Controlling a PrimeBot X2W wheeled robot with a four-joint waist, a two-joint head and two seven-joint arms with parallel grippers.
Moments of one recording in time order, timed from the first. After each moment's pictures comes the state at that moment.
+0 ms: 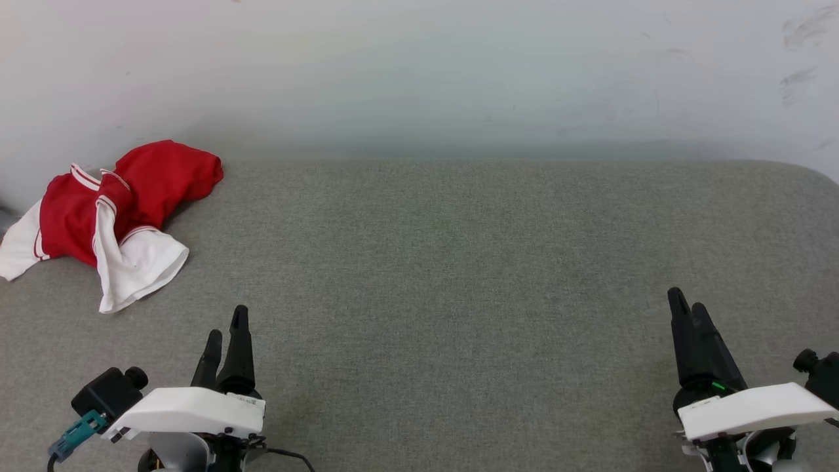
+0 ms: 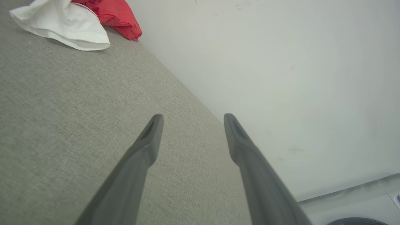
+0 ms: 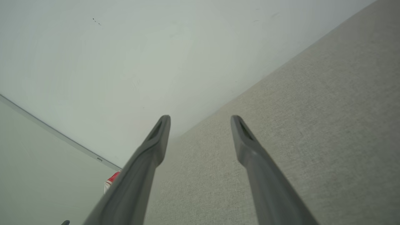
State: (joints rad) left arm -0.05 0.05 0.04 0.12 -0.90 0.02 -0.05; right arm -0.03 -0.05 -0.04 0.11 0.86 0.13 -0.05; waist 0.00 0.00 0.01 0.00
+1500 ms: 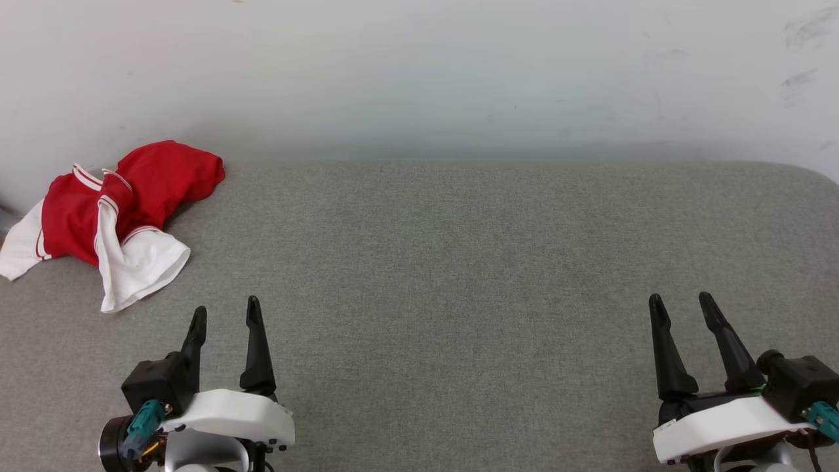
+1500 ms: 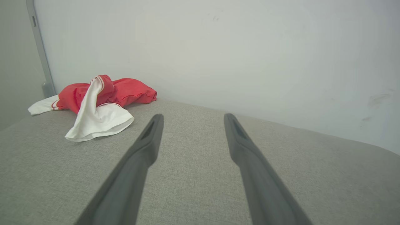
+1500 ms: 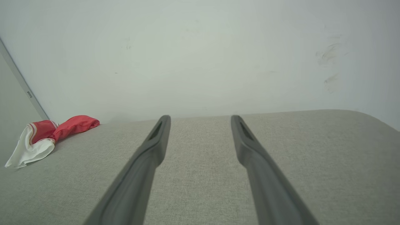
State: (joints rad) left arm -0.03 0.15 -0.13 0.05 -0.37 0.19 -0.18; right arm 0.00 -0.05 -0.02 0.05 0.24 0.13 -0.18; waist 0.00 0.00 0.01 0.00
